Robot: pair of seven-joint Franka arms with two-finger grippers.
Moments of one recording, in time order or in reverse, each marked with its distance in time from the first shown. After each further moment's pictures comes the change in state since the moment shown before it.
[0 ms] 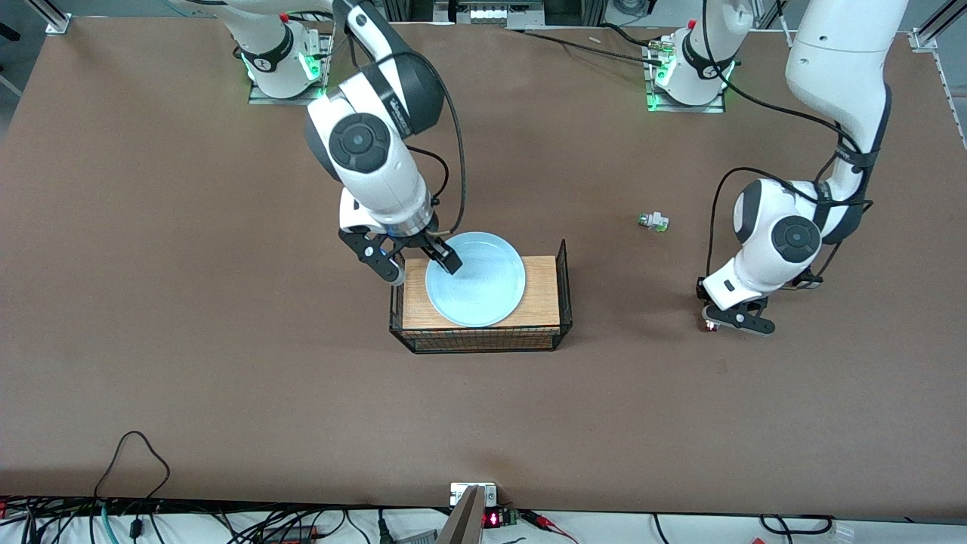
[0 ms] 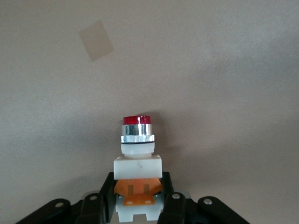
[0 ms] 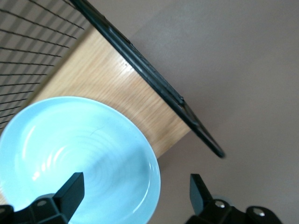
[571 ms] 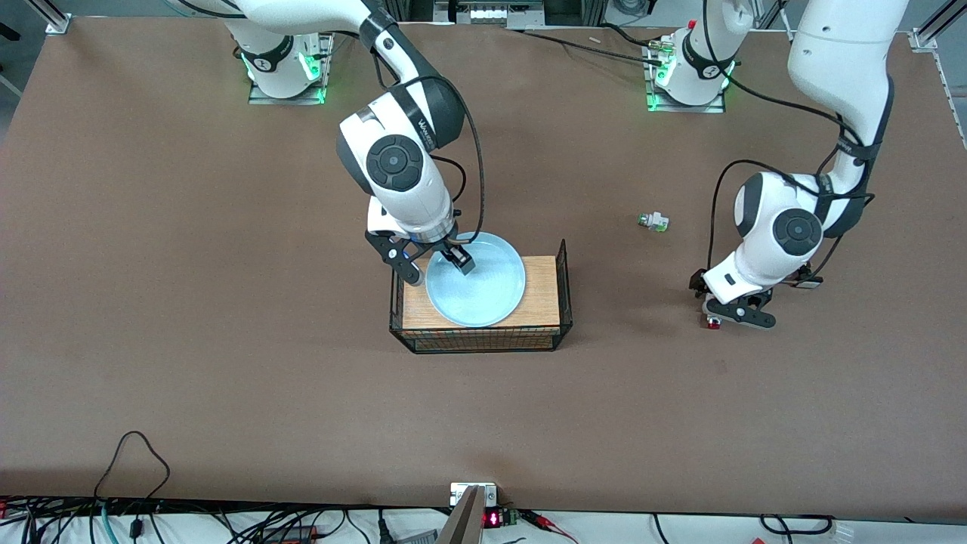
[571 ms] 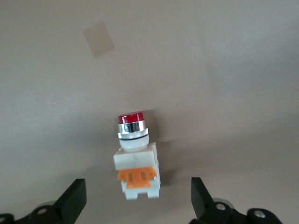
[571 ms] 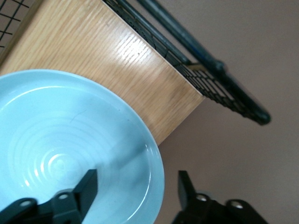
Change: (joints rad) left arm 0.000 -0.075 -0.009 0.007 0.000 -0.121 -0.008; right arm 0.037 0.044 -0.001 0.000 0.013 0.016 0.090
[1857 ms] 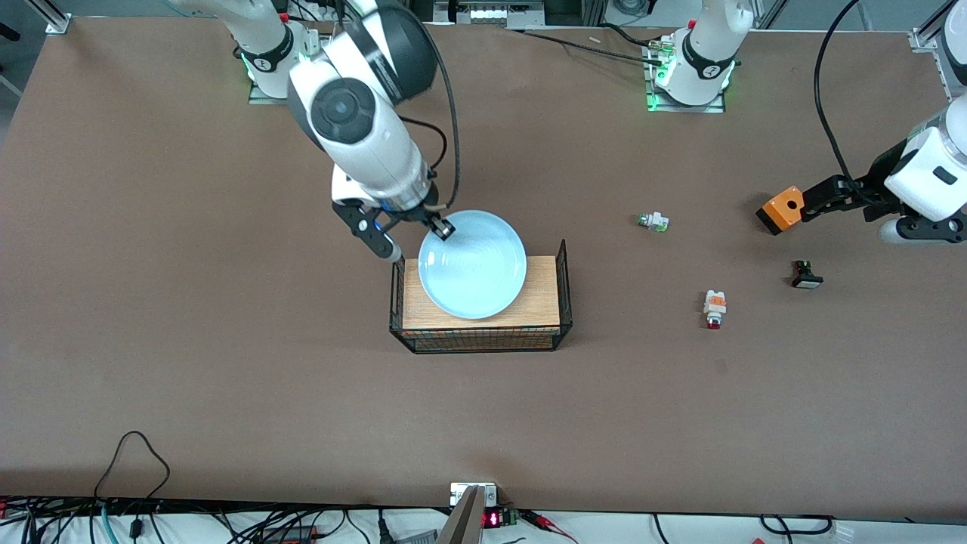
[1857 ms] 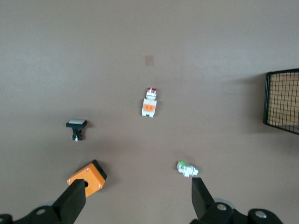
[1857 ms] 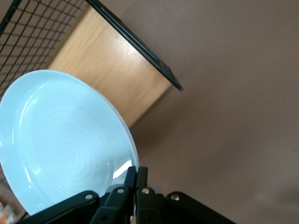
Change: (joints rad) left arm 0.112 -0.406 -0.062 0.380 -0.090 -0.804 -0.197; right arm -0.019 -0.186 -0.025 0.042 0.106 -0.243 -0.058
